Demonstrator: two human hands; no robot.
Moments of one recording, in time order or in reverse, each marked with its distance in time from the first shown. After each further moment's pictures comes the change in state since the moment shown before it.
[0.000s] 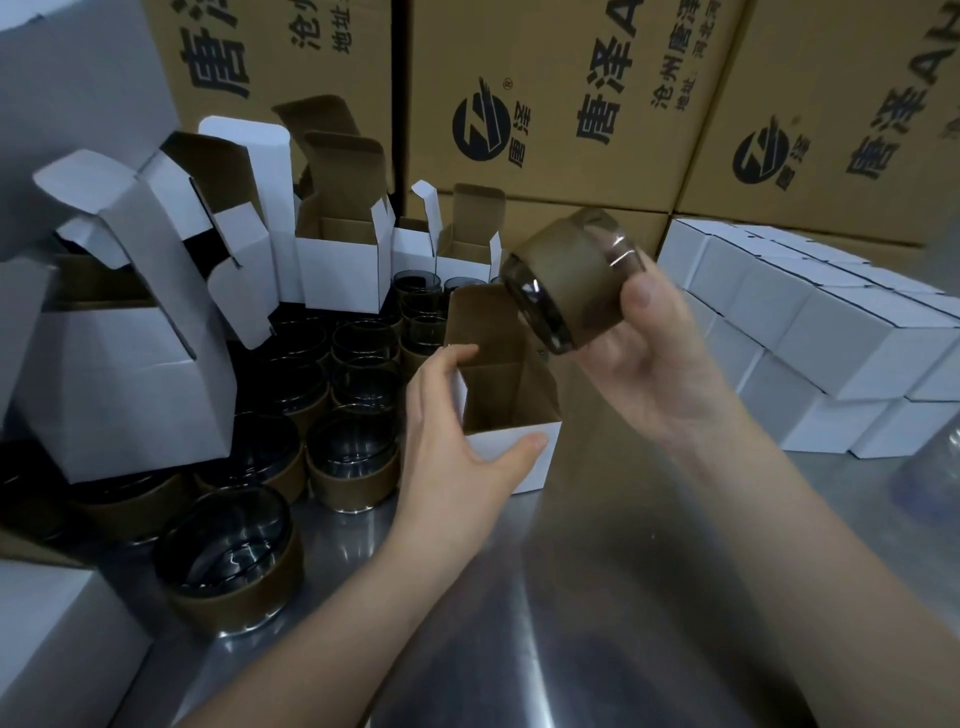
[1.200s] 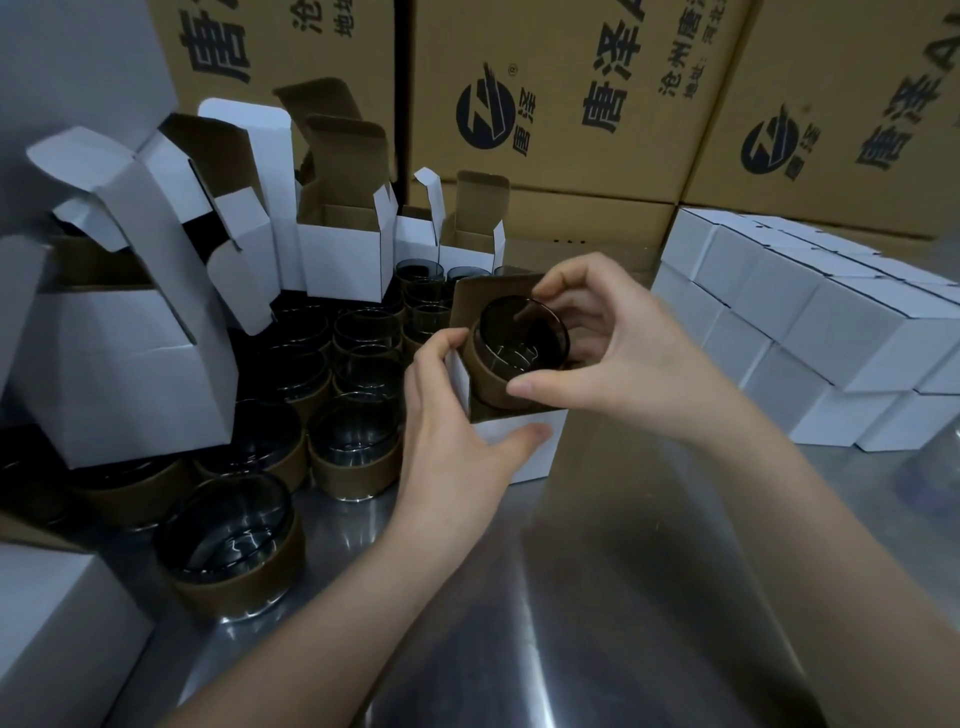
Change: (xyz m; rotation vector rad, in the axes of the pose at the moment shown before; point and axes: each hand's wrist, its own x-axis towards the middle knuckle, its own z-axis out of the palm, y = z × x) left_hand 0.005 -0.009 0.003 0.012 0.020 -0.003; right_hand -0.012 -0.008 0.015 -0.962 0.038 0.107
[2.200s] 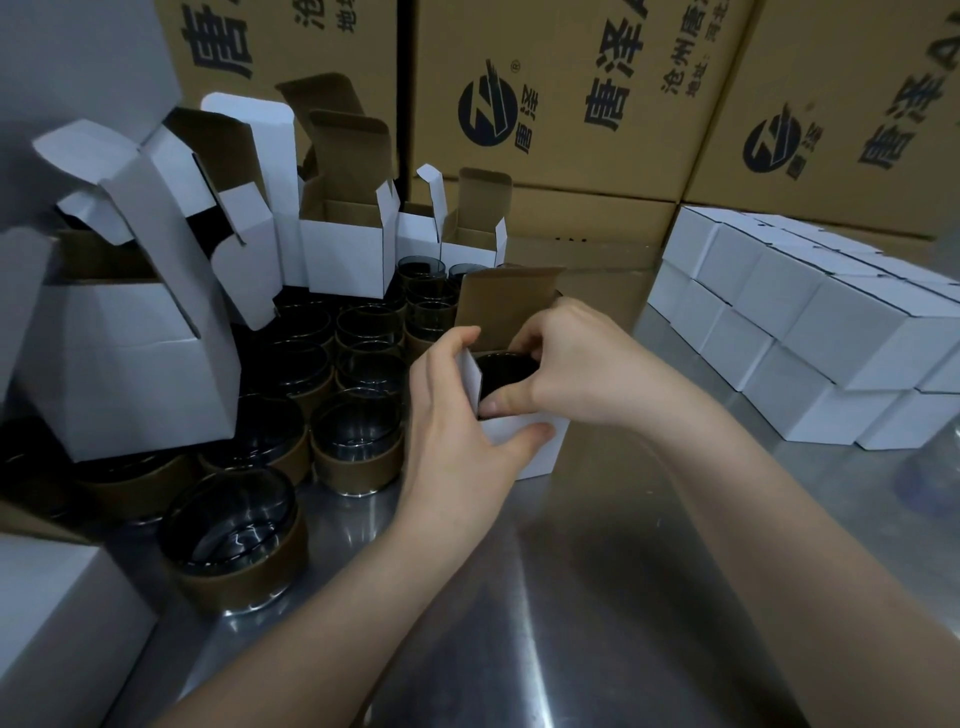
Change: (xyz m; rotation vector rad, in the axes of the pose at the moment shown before) left_hand 0.000 -0.005 0.003 0.074 -0.009 0.043; right_hand 0.025 -0.014 0.027 -0.625 -0.204 0.299
